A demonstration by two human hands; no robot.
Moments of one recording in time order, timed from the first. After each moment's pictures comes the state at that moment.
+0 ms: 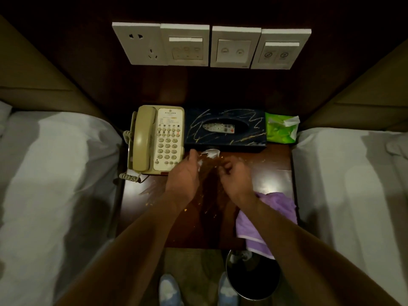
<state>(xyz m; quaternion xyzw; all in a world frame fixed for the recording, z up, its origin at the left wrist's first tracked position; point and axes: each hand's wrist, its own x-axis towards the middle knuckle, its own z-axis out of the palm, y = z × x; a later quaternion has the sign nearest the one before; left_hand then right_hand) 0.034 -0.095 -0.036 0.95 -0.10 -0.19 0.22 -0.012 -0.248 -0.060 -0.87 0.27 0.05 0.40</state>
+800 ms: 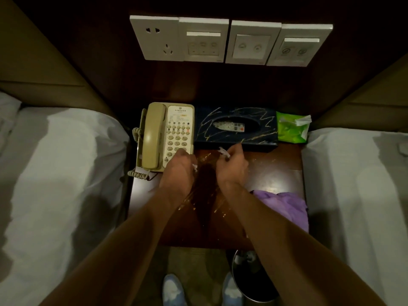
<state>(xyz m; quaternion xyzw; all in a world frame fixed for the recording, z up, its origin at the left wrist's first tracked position) 0.054 -0.062 -0.032 0.94 -0.14 -0.25 0.20 0.019 -0.196 -0.040 -0.82 0.42 -0.02 0.40</state>
